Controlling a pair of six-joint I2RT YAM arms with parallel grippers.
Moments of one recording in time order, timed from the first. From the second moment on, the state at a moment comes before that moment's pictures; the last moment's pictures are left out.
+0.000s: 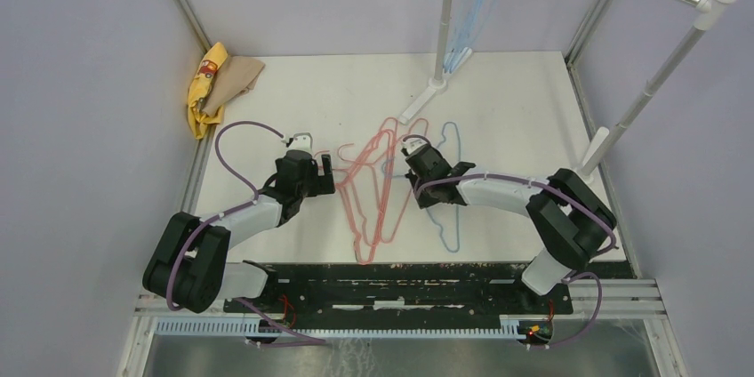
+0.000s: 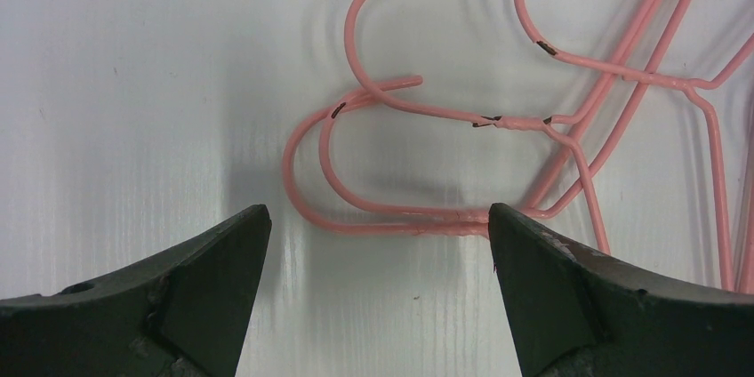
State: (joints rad) left arm -0.38 1.31 0.46 0.14 -0.23 -0.34; right arm 0.77 1.66 0.89 -0.27 0.16 0.31
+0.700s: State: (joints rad) left arm -0.38 1.31 0.46 0.14 -0.23 -0.34; right arm 0.76 0.96 0.86 -0.48 0.25 0.35
